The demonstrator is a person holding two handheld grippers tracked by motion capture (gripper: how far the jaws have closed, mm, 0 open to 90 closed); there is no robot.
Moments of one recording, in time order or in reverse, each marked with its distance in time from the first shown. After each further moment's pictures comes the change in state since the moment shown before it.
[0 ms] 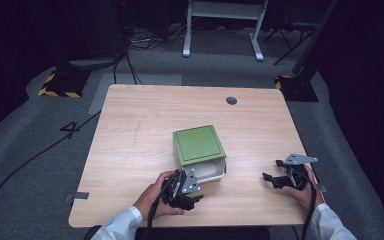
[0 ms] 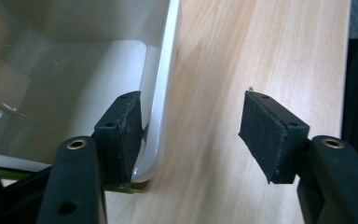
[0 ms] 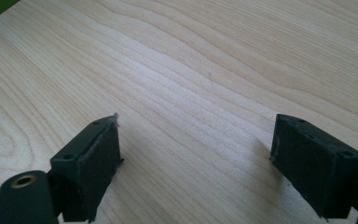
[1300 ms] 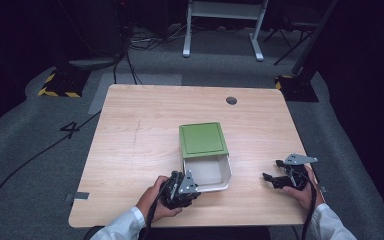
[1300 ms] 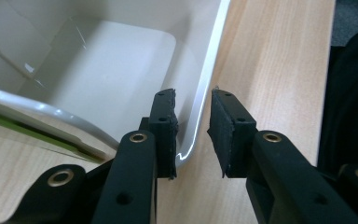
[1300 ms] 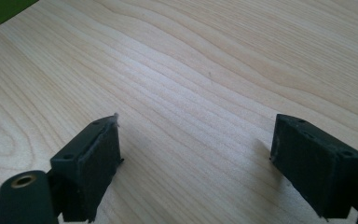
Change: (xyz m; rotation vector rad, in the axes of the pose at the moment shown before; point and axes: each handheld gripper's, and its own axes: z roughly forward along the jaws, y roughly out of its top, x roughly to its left) left arm -0.007 -0.010 -0.005 -0.014 -0.035 -0.056; right arm 0.000 0.000 0.000 0.001 -0.001 0.001
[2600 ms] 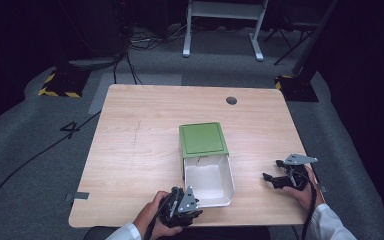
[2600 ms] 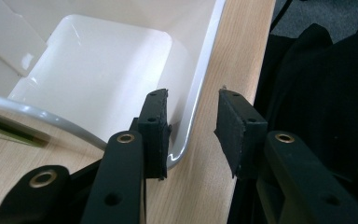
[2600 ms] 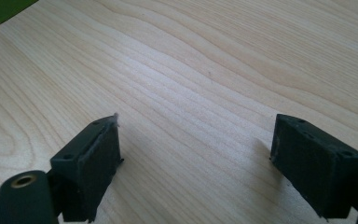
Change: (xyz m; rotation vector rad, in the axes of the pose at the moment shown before) left arm -0.038 -0.007 -0.011 0.012 -0.044 0.005; right arm 0.000 0.000 0.000 0.000 -0.001 -0.003
